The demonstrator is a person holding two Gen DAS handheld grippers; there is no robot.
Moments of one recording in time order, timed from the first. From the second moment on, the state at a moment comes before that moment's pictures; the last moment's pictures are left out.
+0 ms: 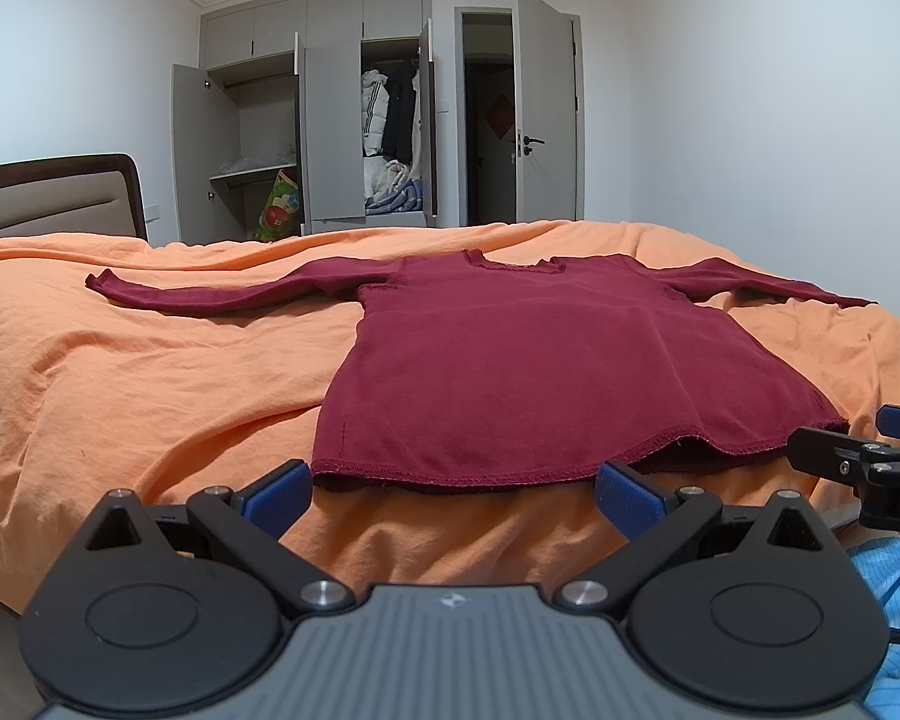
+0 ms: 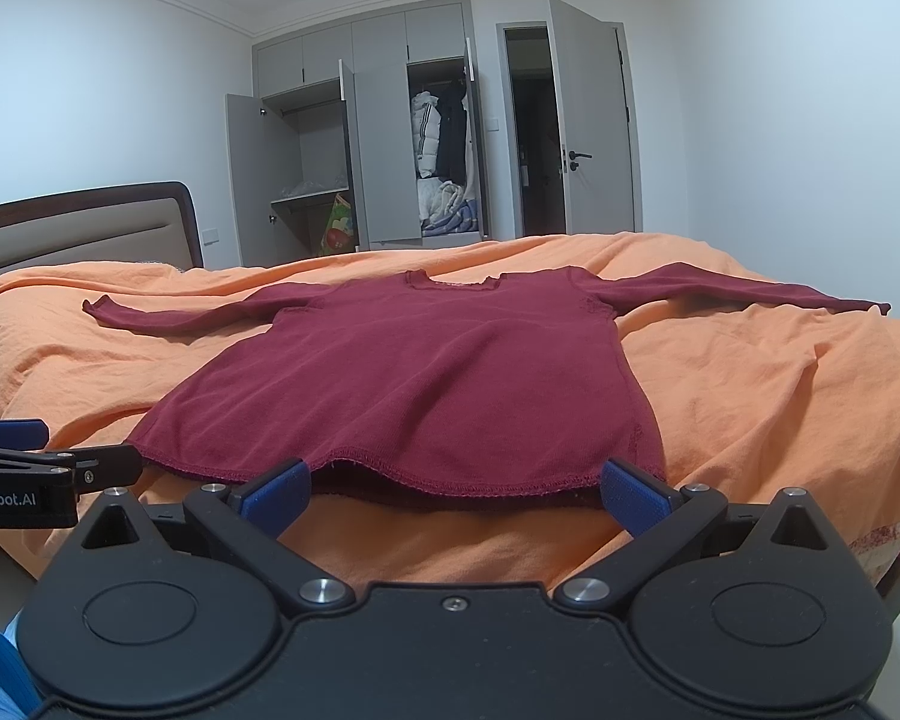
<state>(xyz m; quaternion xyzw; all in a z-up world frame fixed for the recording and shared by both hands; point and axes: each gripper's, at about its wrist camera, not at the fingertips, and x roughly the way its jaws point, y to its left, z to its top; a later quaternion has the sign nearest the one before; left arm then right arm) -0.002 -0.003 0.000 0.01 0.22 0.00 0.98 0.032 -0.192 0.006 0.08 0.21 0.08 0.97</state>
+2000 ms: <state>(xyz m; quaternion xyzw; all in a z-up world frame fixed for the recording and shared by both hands) 0.202 -0.033 0.063 0.03 0.27 0.04 0.96 0.190 -0.249 0.042 0.07 0.30 0.01 0.95</state>
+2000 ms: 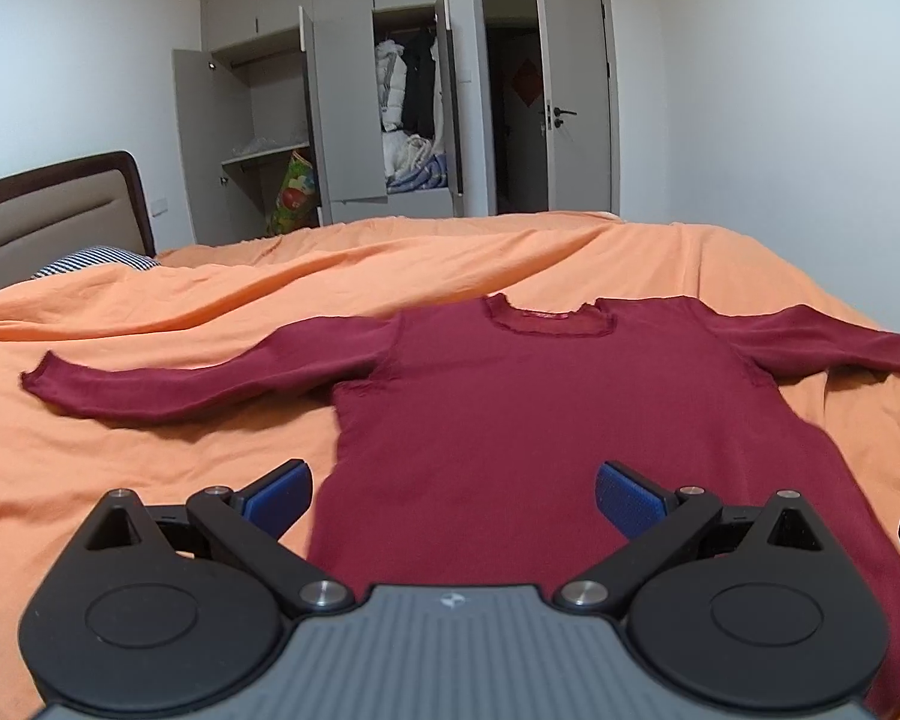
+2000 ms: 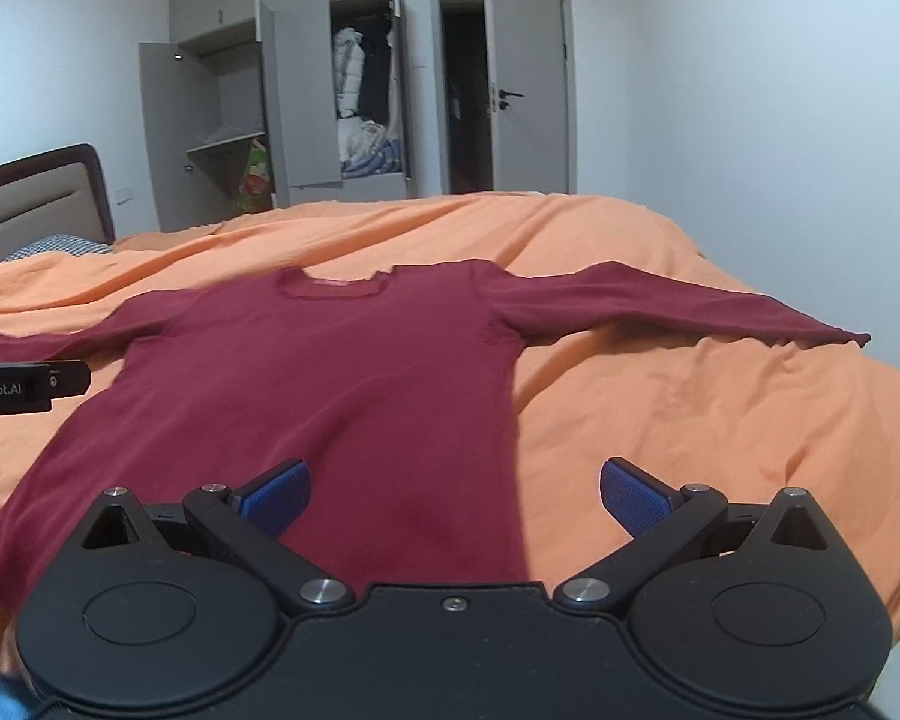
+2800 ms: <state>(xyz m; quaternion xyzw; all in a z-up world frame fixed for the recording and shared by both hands) 0.395 -0.131 0.015 0.00 0.31 -0.02 0.95 0.306 -0.396 -0.006 0.12 0.28 -0.12 0.94</state>
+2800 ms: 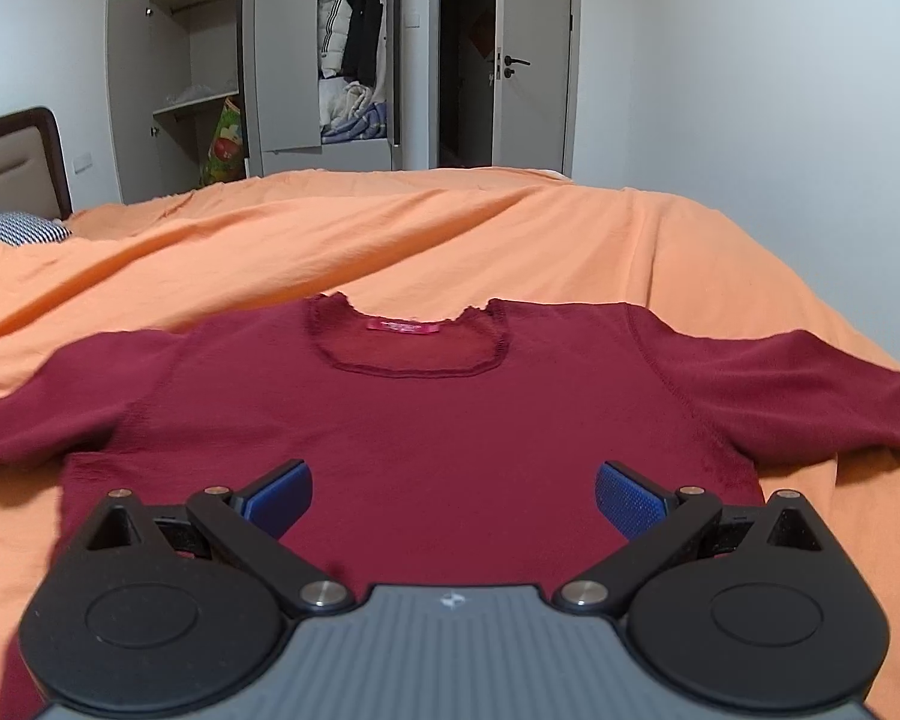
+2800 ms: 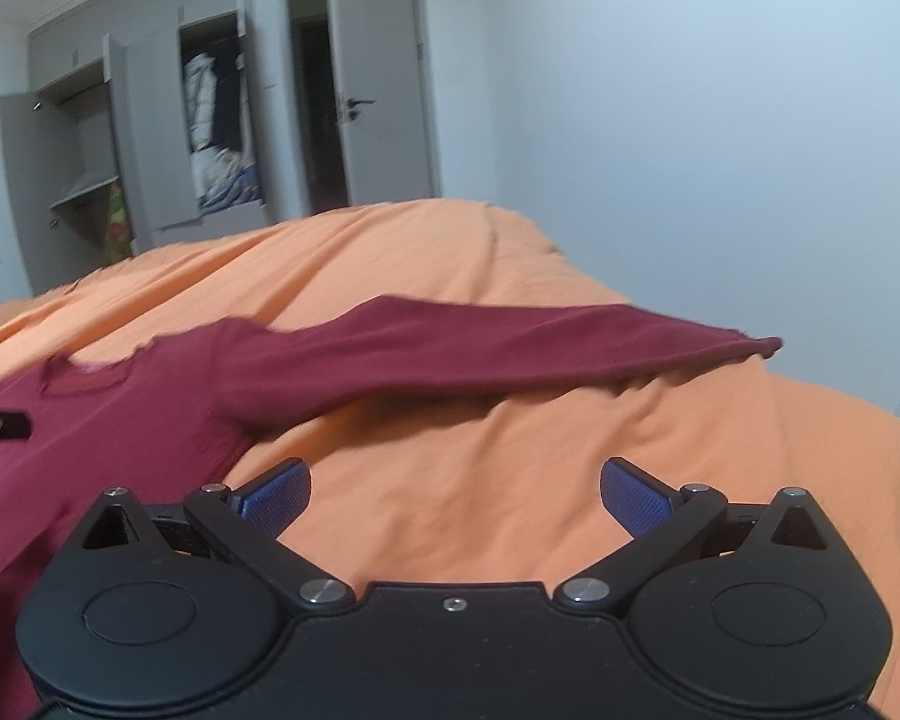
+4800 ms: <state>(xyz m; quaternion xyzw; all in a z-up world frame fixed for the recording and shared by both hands) 0.393 -0.037 0.041 -0.06 0.28 0.04 0.96 0.466 -0.386 0.095 0.09 0.13 -0.07 0.99</state>
